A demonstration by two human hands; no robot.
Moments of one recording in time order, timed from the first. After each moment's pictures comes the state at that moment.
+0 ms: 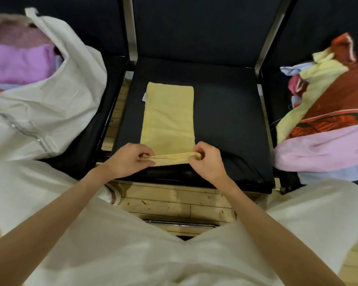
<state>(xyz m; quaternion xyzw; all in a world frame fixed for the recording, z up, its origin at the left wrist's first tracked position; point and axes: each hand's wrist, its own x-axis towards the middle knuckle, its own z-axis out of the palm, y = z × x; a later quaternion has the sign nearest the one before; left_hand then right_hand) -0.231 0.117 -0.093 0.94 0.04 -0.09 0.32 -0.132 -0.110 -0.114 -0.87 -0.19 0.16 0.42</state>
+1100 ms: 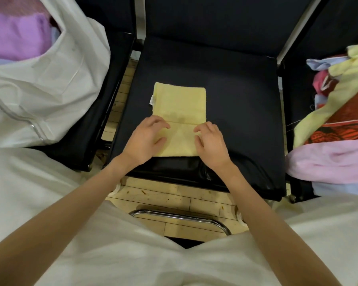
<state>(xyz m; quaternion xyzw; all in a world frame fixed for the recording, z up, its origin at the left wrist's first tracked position) -0.190 0.108 -0.131 0.95 0.06 0.09 0.28 -0.088 -0.081 -0.138 -0.92 -0.33 0.05 0.22</state>
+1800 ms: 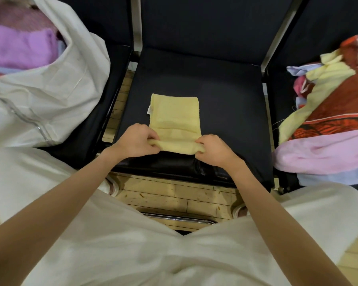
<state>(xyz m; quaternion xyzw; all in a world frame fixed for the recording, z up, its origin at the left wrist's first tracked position) -0.201 0.110 -0.085 0.96 0.07 -0.08 0.27 -0.090 -0.112 -0.101 -0.90 -0.33 0.26 0.14</state>
